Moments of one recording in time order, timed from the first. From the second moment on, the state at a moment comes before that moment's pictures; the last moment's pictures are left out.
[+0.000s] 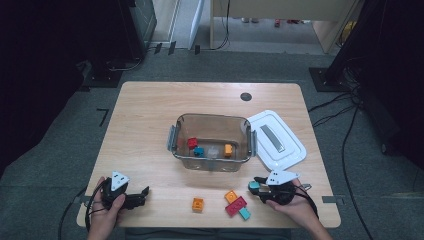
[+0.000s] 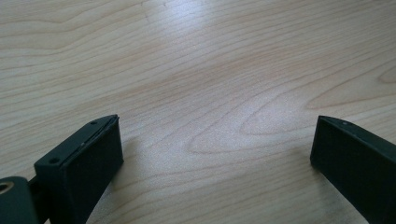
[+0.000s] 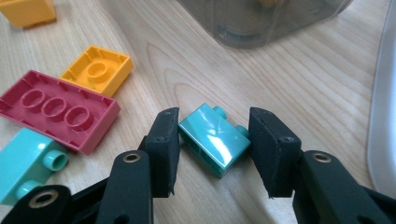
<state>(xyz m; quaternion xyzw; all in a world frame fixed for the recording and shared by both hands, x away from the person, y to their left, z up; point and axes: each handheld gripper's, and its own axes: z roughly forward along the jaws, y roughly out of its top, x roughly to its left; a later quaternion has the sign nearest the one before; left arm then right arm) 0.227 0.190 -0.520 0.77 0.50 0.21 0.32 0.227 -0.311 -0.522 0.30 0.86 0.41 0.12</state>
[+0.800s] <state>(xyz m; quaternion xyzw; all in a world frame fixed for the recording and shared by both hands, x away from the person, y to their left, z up) 0.227 0.190 -0.520 0.77 0.50 0.21 0.32 0.211 -0.317 -0.450 0.27 0.80 0.51 0.14</state>
